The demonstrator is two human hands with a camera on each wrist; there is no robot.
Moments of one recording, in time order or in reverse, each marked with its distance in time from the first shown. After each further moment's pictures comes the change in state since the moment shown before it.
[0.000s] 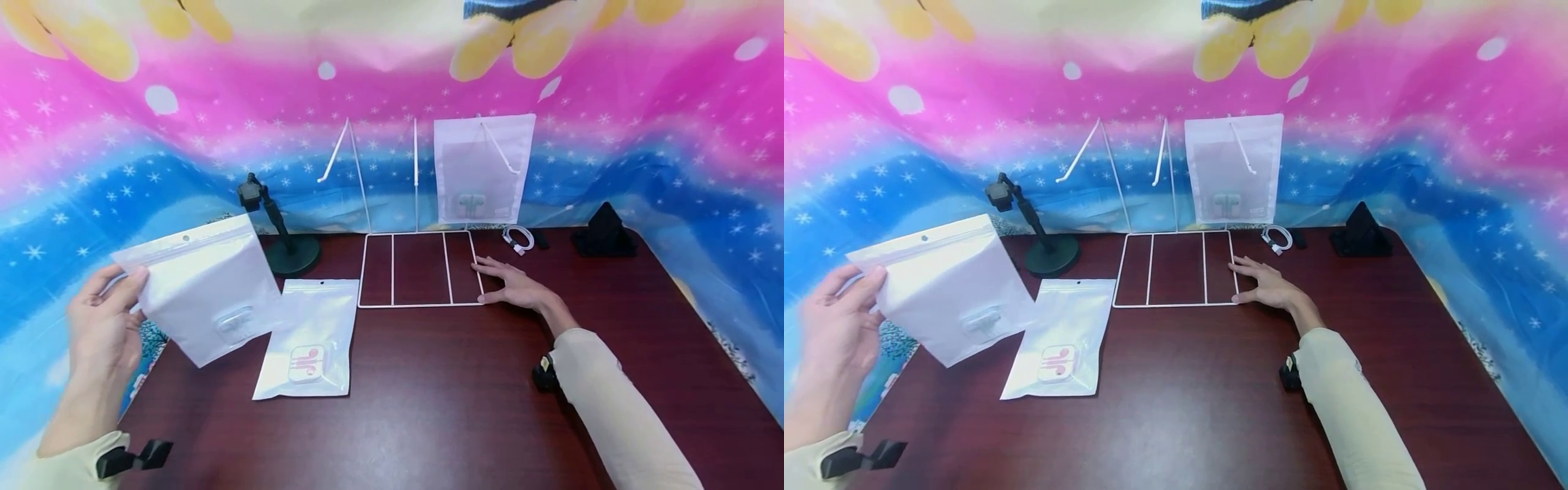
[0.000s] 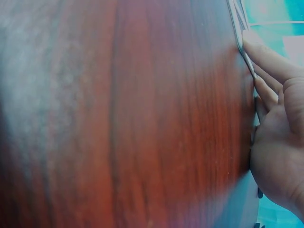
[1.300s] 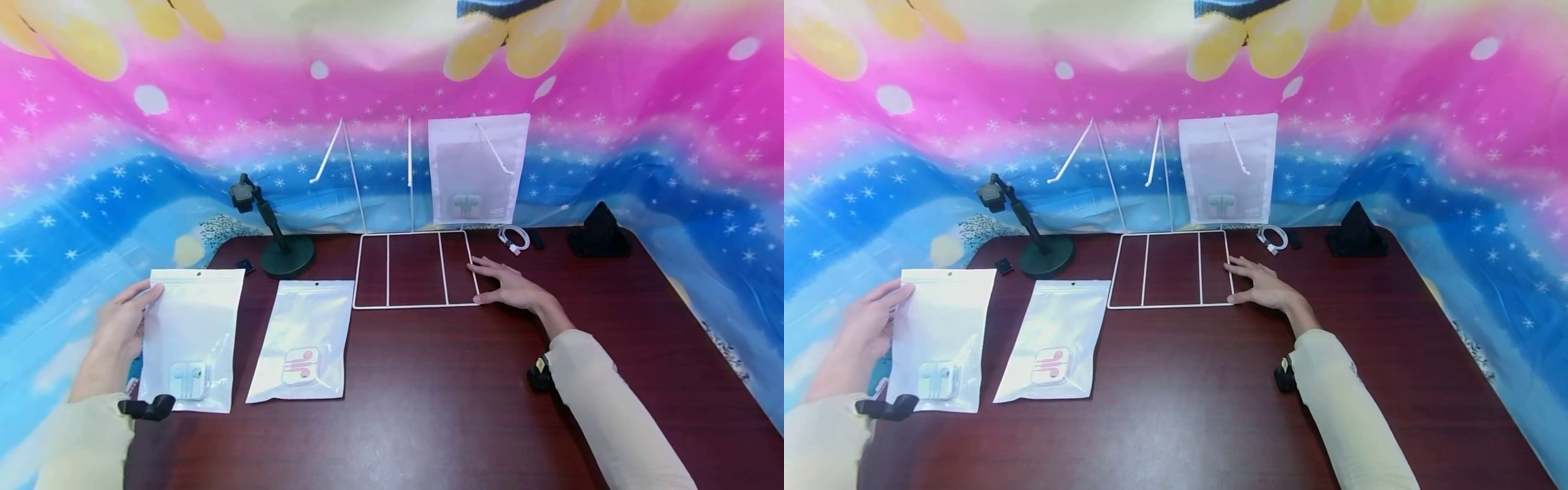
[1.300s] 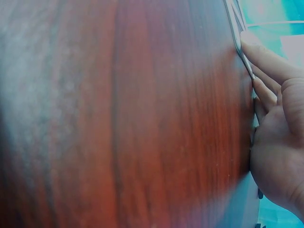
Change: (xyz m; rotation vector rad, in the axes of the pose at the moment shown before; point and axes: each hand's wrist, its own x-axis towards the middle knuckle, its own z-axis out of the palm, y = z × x) left_hand 0.078 -0.033 -0.089 0.706 0.152 -0.383; right_hand 0.000 0.001 0.001 -0.019 0.012 0.005
